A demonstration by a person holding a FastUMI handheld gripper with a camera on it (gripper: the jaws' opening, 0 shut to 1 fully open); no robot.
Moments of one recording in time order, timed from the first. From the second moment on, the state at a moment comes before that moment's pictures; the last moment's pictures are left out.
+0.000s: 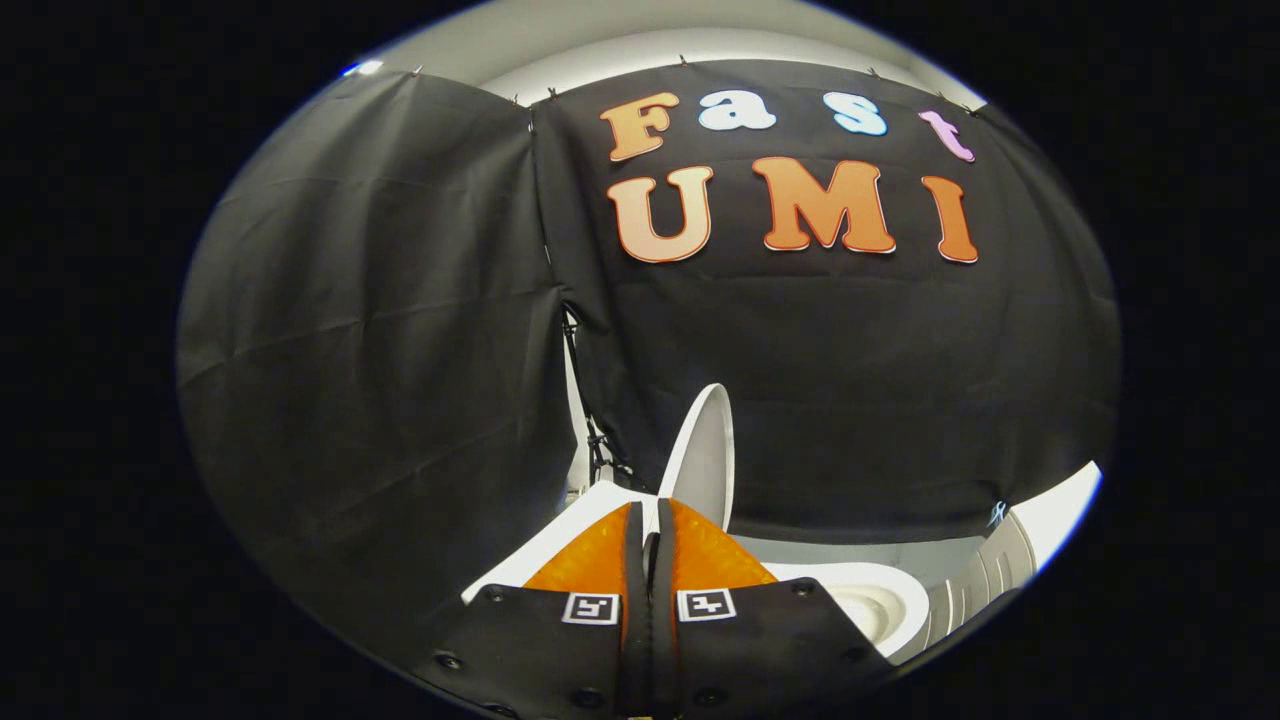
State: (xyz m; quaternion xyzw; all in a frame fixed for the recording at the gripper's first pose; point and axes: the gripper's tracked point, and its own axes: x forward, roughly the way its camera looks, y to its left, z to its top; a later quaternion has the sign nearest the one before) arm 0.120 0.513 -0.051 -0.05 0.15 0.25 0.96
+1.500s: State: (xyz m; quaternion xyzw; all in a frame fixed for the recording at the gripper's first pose) arm 0.102 0.605 -0.055 -0.01 0.16 0.30 0.94
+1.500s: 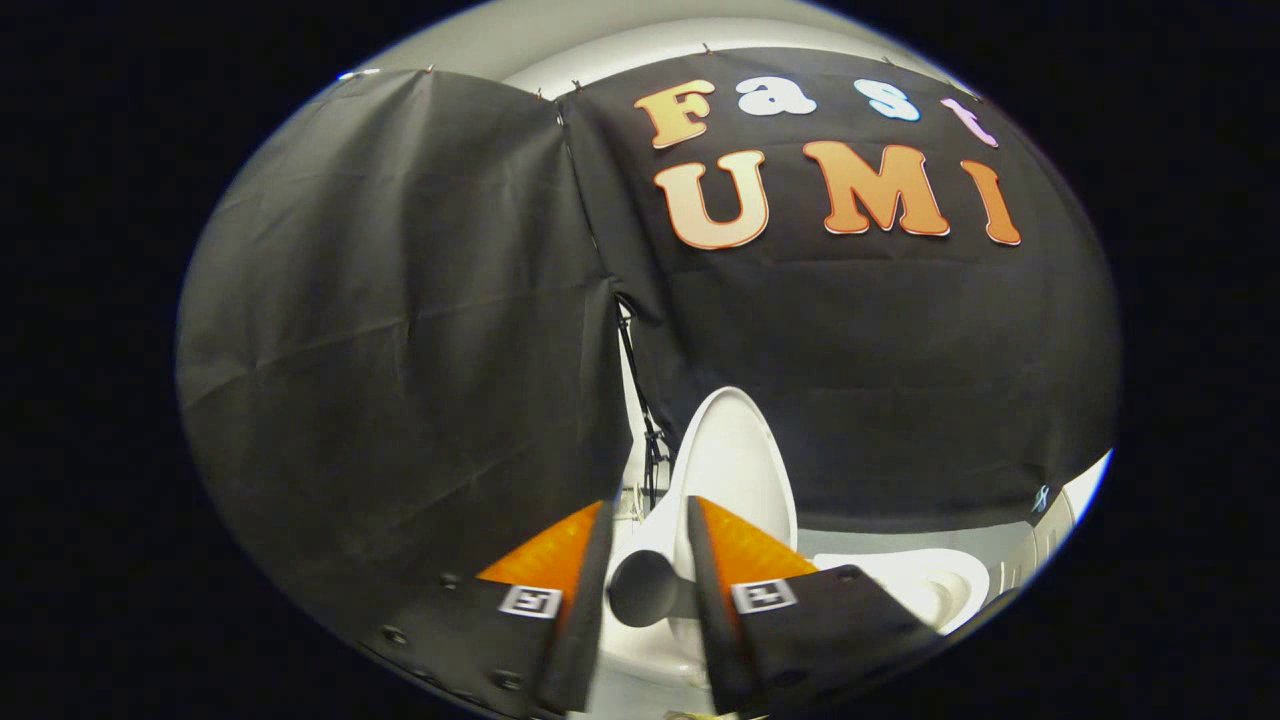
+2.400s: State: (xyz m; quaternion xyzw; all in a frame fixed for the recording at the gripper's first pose) arm 0.167 0.332 0.029 -0.06 0.06 0.23 0.97
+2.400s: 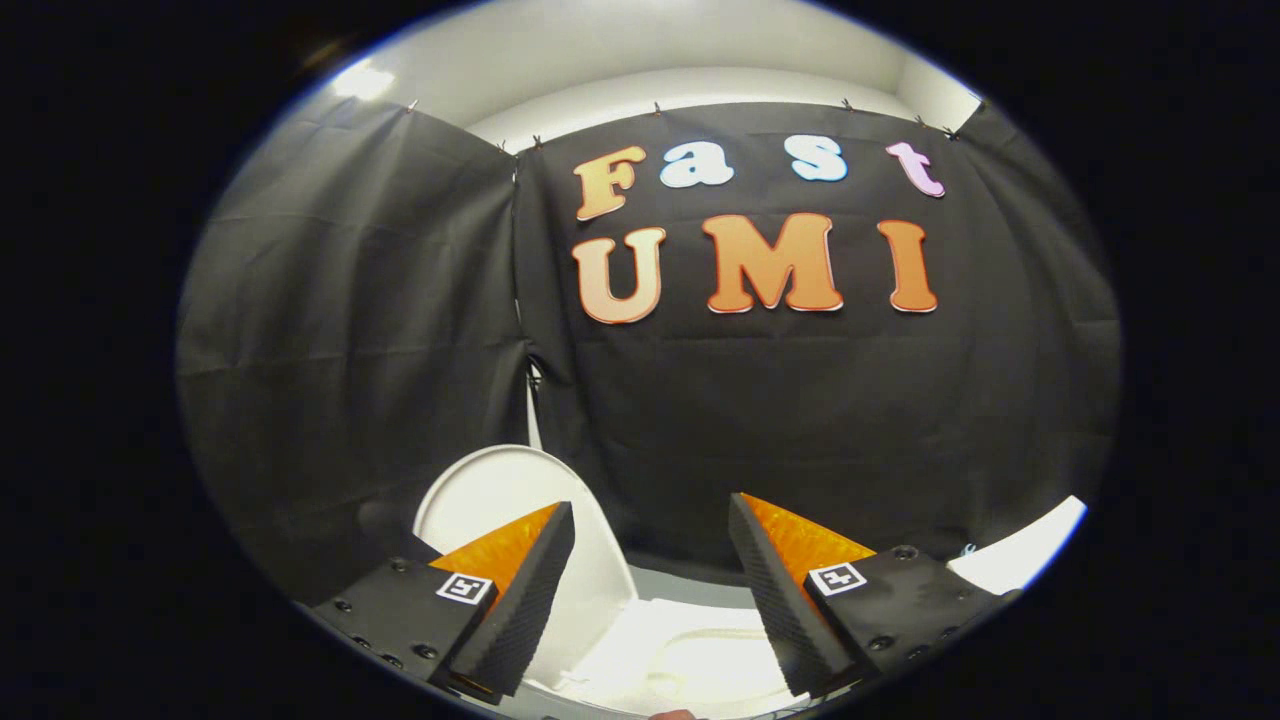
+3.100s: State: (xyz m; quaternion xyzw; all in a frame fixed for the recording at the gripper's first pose) arm 0.144 0.089 0.011 -0.07 0.06 0.12 0.99
